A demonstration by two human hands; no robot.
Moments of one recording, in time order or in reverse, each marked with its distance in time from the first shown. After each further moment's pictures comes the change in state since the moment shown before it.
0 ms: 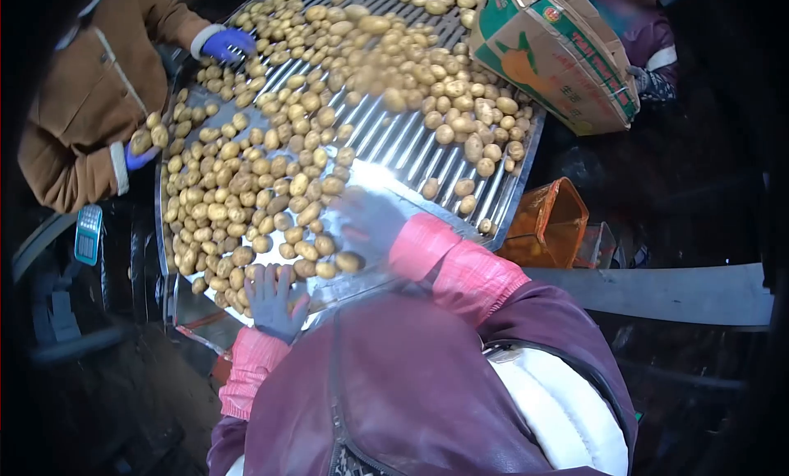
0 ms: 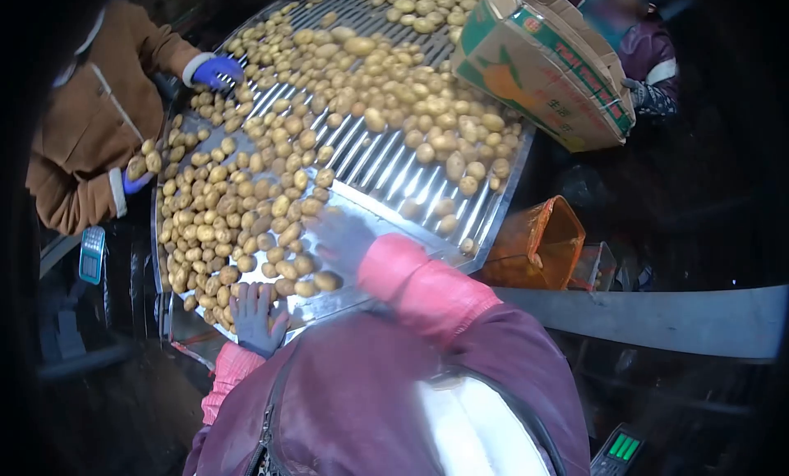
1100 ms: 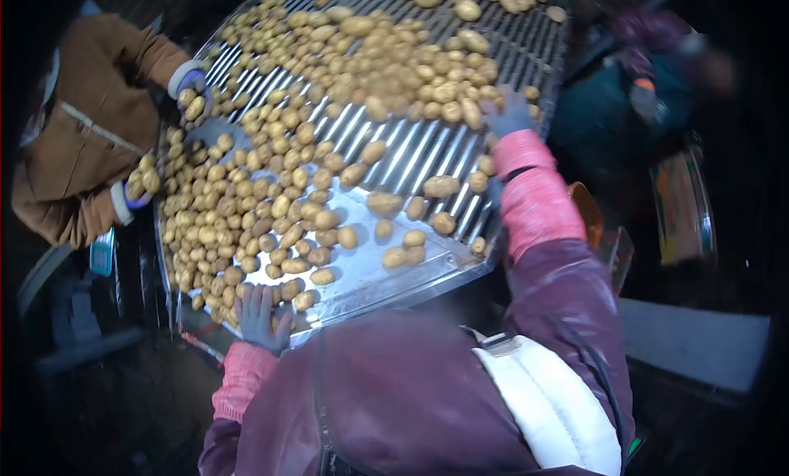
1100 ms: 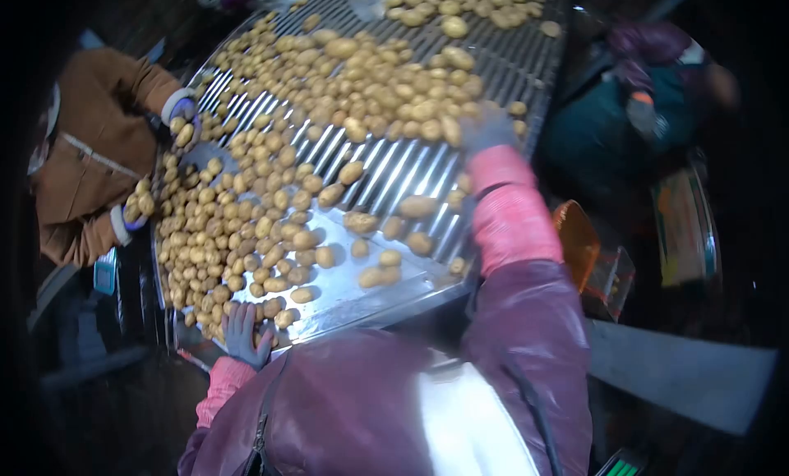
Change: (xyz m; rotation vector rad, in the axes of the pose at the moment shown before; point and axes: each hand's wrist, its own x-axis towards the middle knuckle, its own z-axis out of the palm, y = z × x) left_hand 0.006 0.004 -0.009 0.023 -0.009 0.028; right_hand -0.038 0.292 -0.169 -0.134 0.484 0.890
